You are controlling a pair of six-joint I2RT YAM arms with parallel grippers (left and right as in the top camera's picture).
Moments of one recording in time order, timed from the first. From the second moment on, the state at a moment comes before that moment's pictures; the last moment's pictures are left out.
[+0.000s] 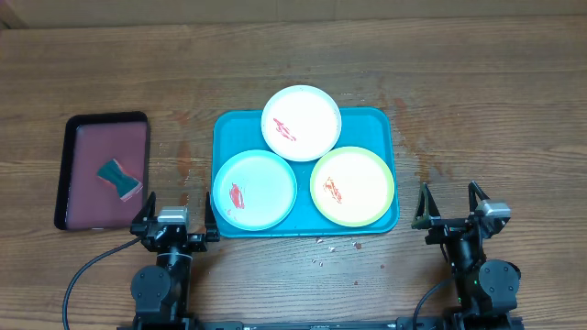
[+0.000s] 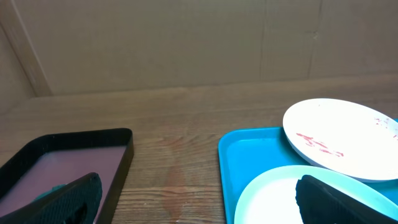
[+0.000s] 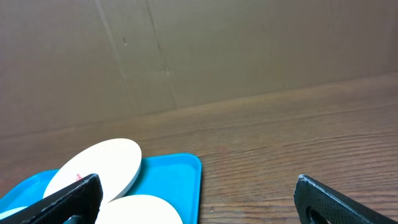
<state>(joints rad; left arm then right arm) 0.00 0.01 0.01 -0.08 -0.02 0.06 0.08 0.01 0.02 -0.04 -0.02 0.23</state>
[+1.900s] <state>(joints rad) 0.00 0.41 0.69 -0.30 0.18 -0.07 0.08 0.01 0.02 -0.04 -0.02 0.23</state>
